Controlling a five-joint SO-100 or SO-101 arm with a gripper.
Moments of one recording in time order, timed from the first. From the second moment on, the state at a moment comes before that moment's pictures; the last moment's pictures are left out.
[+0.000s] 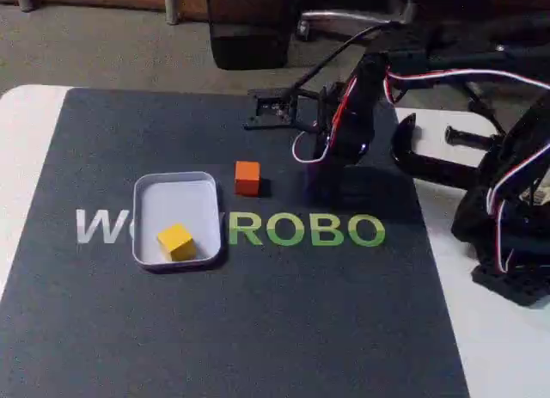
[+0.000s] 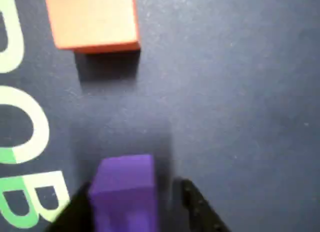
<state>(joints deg) 39.1 97.5 130.0 46.1 -120.1</state>
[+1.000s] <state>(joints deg) 21.0 91.6 107.1 51.3 -89.5</state>
